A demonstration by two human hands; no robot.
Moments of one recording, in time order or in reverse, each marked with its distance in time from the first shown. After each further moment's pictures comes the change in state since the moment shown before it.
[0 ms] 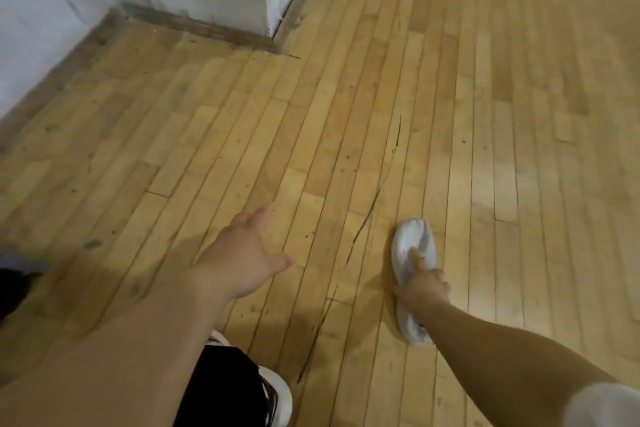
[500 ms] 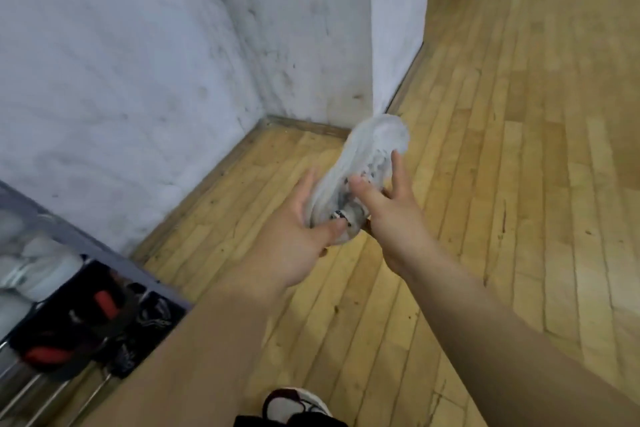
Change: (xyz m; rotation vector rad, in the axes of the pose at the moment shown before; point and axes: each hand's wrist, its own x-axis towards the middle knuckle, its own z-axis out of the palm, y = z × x) left_hand -0.086 0.001 -0.154 -0.730 0.464 0.275; right_hand -0.197 -0.315 -0.079 1.150 -0.281 -0.834
